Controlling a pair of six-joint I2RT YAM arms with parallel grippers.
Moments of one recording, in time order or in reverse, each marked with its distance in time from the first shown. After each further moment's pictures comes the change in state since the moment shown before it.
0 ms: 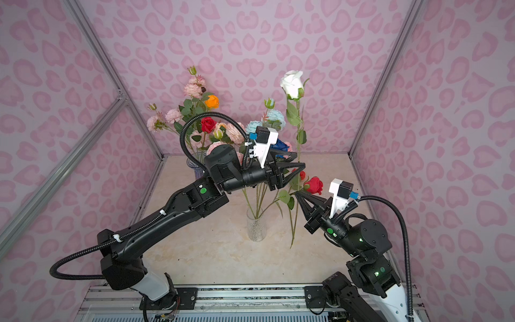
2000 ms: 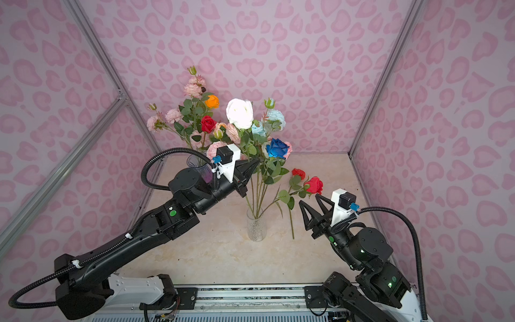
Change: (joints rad) left arm 0.037 -0.353 -0.474 0.136 -0.373 0.366; right arm 0.175 -0.099 0.006 -0.255 0.443 -0.204
